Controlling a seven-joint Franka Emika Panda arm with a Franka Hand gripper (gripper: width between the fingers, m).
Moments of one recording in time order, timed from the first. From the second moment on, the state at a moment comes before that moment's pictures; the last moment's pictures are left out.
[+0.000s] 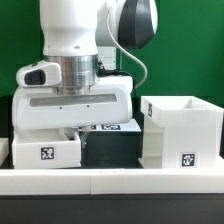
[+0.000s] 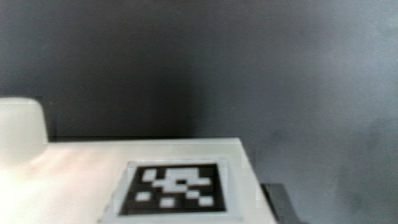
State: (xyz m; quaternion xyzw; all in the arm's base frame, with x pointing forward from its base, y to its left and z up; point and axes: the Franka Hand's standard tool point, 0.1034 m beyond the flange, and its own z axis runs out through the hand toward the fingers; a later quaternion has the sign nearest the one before) arm 0.544 -0.080 0.021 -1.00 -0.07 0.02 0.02
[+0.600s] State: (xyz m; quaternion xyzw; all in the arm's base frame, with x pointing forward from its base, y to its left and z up) arm 0.532 -0.067 0.020 -0.91 -0.42 0.04 0.02
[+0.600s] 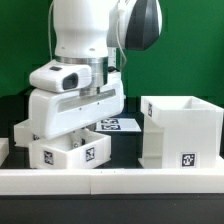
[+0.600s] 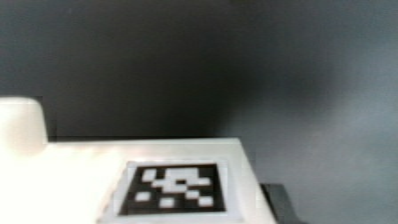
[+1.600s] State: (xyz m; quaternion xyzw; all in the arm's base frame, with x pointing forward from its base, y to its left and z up) arm 0.521 -0.071 0.014 -0.67 -0.74 0.05 0.01
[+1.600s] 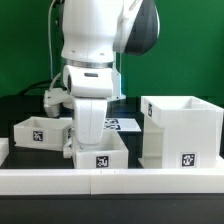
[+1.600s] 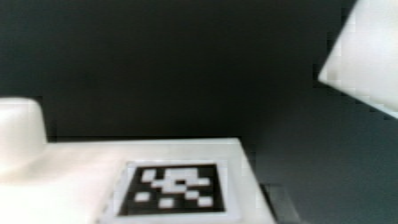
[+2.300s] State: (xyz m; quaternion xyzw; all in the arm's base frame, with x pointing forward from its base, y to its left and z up) arm 0.532 -0.057 0.013 -0.67 -0.74 0.03 -0.01
